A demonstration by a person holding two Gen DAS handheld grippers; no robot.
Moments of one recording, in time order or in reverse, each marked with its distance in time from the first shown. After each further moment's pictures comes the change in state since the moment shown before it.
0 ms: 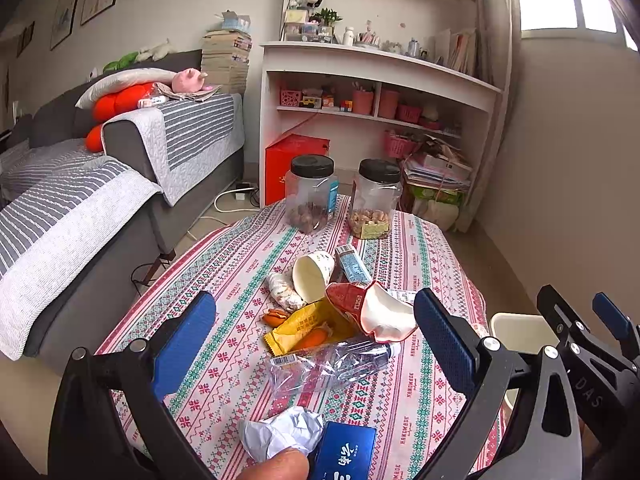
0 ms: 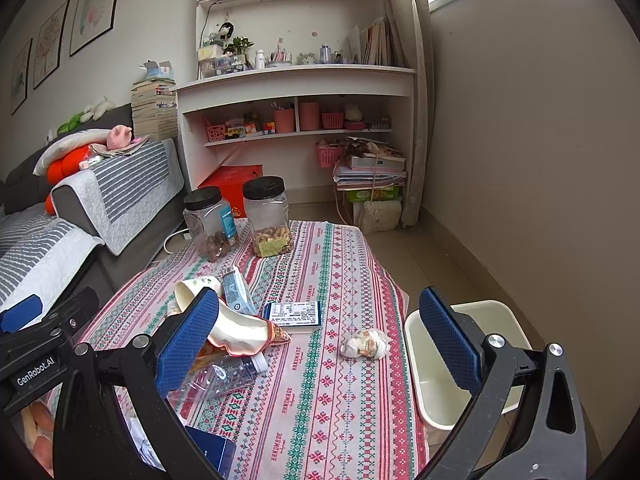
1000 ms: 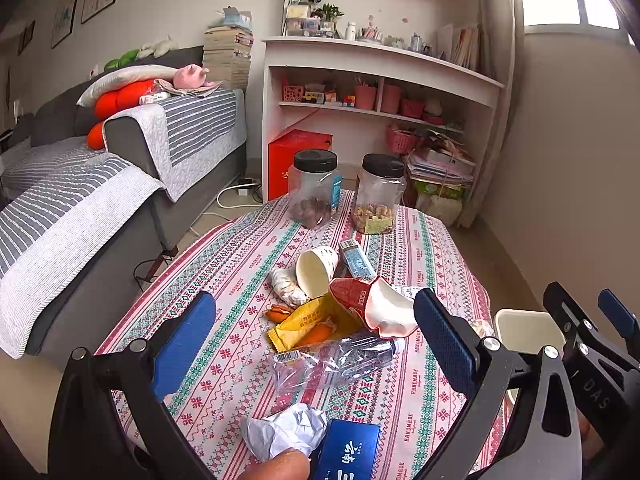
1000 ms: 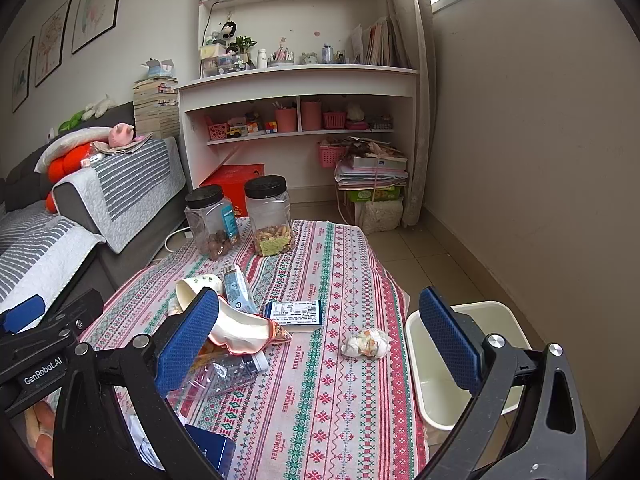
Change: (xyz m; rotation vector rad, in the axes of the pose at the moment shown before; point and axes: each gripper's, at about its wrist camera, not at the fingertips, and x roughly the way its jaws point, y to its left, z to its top) left arm 0.005 0.003 -0.005 0.003 0.015 0.009; right arm 0.001 0.000 0.001 0.000 0.004 -0.001
